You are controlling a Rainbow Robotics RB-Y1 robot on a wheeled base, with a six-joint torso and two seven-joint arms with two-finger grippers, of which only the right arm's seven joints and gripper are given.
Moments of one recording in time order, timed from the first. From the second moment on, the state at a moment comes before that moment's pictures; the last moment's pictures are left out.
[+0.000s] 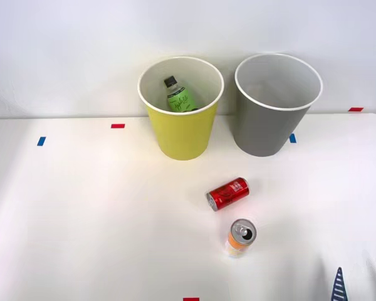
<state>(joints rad) 0.84 -0.12 0.04 -1.67 -0.12 -0.79 1.76</state>
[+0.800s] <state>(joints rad) 0.71 -0.41 0.13 -1.67 0.19 -0.76 1.71</state>
